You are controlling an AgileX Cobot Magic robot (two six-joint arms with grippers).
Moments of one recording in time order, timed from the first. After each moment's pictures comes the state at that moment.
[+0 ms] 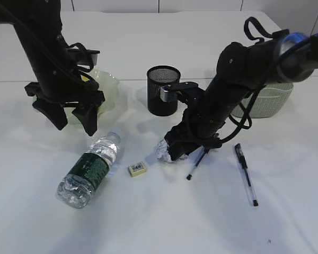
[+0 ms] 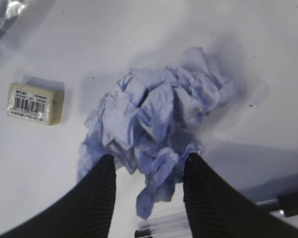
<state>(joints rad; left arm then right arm) -0.36 2.05 -1.65 -0.12 1.22 -0.01 0.35 2.14 -1.49 0.46 0.80 -0.52</state>
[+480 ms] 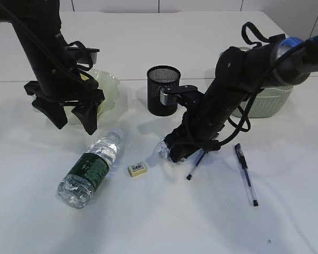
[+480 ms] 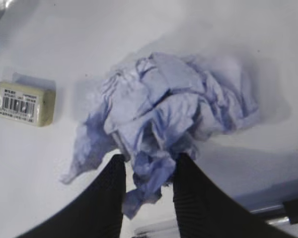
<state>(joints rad) -0.36 2.04 -1.65 -0.12 1.22 -0.01 0.35 2.17 -1.49 0.46 0.80 -0.52</state>
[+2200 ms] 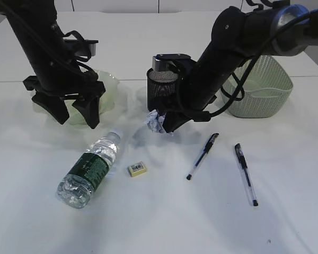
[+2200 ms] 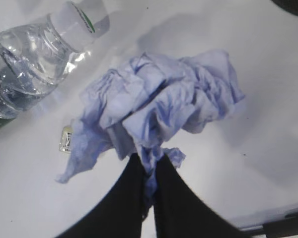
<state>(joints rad) -0.36 2.00 -1.65 -0.16 1.22 -0.01 0.35 2.17 -1.71 0.45 0.95 -0.47</state>
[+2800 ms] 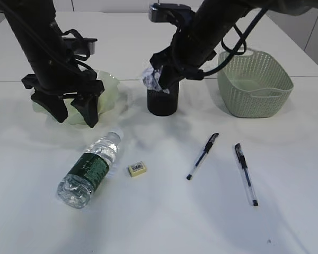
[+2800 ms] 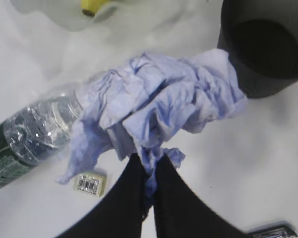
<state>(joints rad) -0.36 2.00 -1.65 -0.15 1.22 -0.01 0.35 2.17 -1.99 0.36 1.08 -0.36</state>
